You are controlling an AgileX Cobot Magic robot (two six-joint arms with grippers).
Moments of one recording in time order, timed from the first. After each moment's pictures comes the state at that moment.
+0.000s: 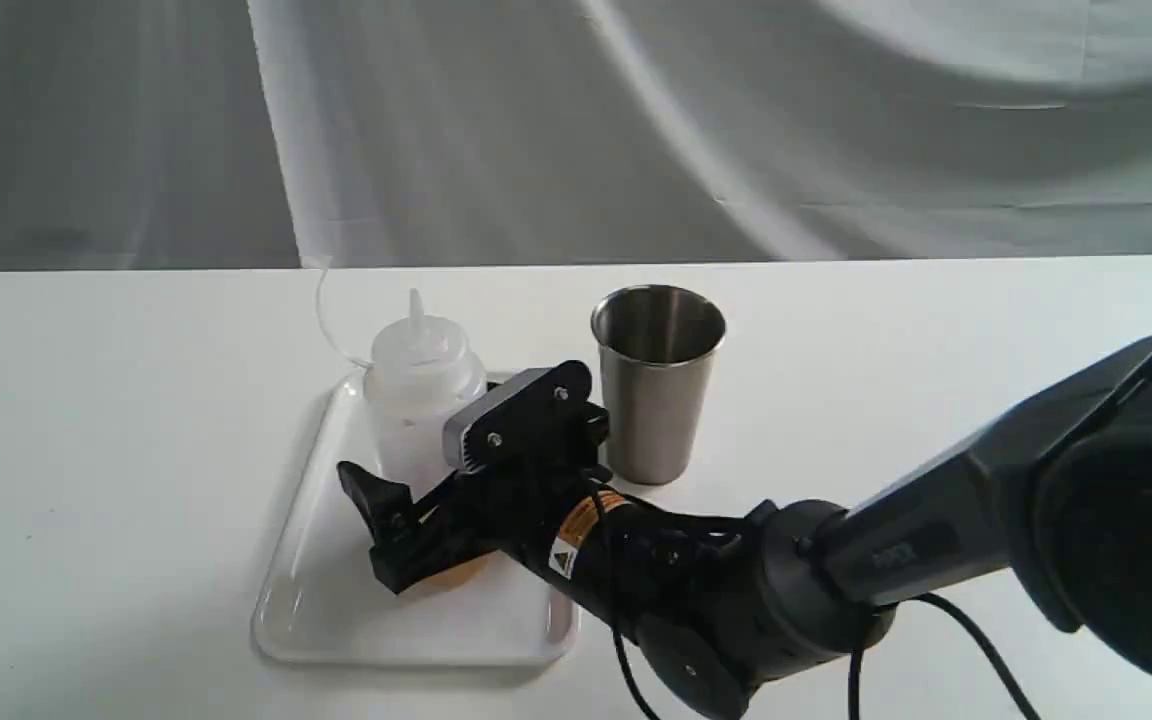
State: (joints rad) left arm -0.08 0.00 0.00 0.04 0.27 0.06; right arm 0.54 2.31 -1.15 -0.13 -0.94 0.06
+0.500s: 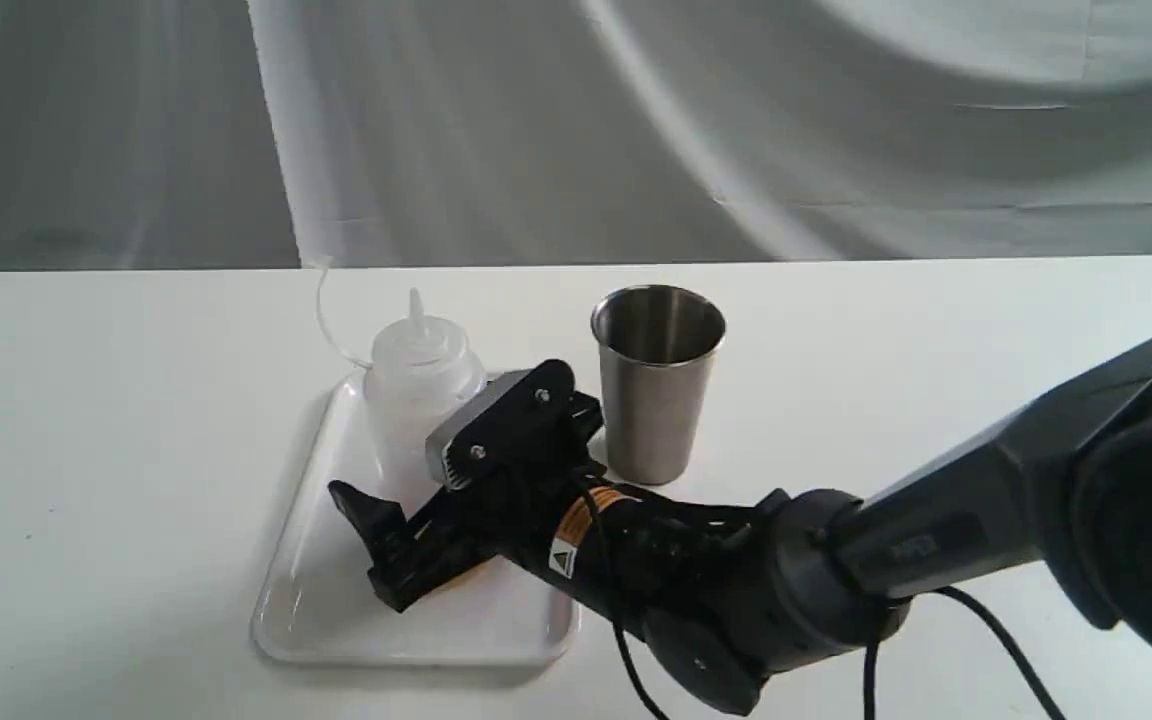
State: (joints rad) left arm -0.08 0.00 0.00 0.04 0.27 0.06; right arm 0.54 2.28 -1.13 -0.19 -0.89 -0.01
